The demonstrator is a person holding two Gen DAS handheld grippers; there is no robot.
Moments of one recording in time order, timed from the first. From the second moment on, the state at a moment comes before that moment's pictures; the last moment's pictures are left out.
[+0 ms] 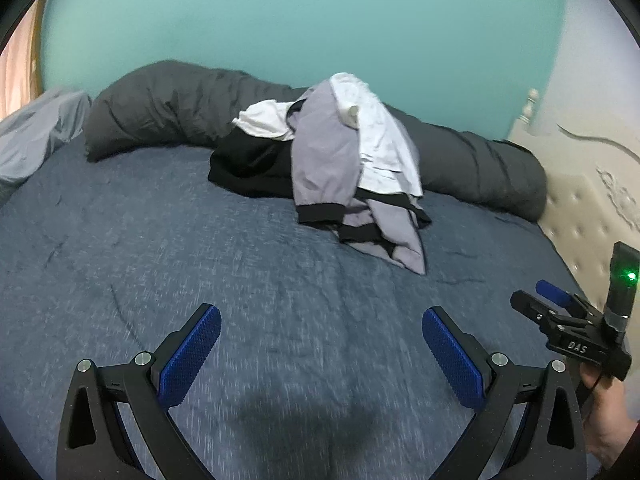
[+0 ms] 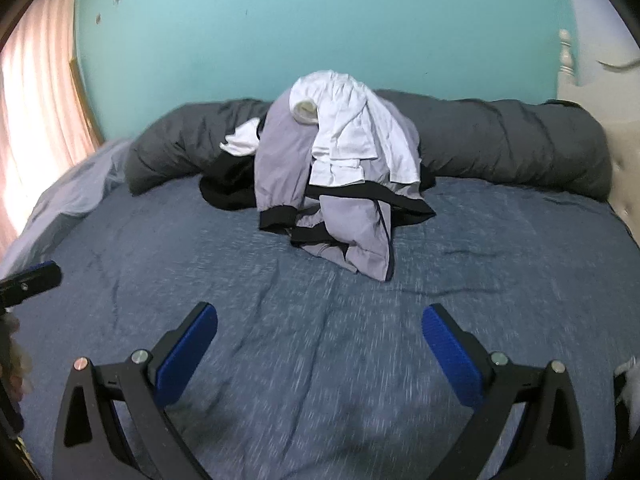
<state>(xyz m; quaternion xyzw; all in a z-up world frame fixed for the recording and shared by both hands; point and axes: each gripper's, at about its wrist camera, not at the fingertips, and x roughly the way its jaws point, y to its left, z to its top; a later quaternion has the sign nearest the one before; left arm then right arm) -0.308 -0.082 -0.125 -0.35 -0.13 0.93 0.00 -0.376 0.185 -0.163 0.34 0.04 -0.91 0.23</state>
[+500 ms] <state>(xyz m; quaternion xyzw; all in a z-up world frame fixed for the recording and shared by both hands) -0.435 -0.139 -0.142 -0.38 -0.20 0.90 -0.04 -0.545 0.123 -0.164 0.39 0.02 -0.89 0.22</state>
